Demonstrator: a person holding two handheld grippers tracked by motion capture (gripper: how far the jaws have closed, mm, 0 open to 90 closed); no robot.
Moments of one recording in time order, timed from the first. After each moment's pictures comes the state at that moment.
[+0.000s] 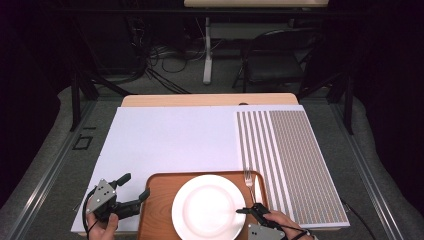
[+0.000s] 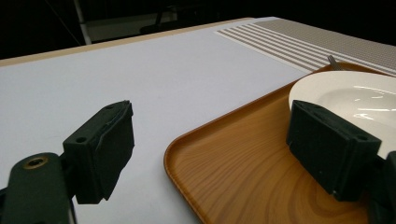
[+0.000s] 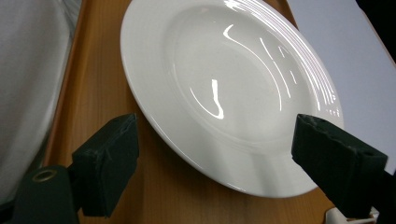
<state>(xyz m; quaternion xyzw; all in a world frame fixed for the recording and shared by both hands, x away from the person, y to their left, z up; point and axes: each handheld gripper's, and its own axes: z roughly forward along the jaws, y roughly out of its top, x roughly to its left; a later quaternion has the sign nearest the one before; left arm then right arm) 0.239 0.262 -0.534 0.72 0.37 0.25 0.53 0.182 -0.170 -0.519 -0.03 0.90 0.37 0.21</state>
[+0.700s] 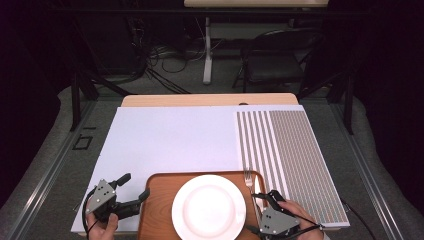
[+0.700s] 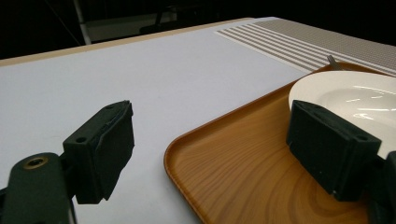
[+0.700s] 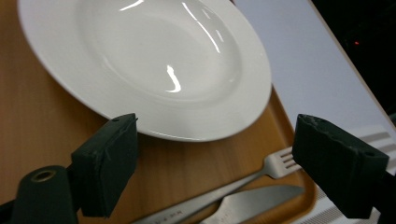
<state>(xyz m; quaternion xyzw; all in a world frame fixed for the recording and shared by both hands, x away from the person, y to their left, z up) 0.239 0.262 -0.534 0.72 0.37 0.25 0.52 0.203 -0.202 -0.513 0.04 0.89 0.37 0.27</state>
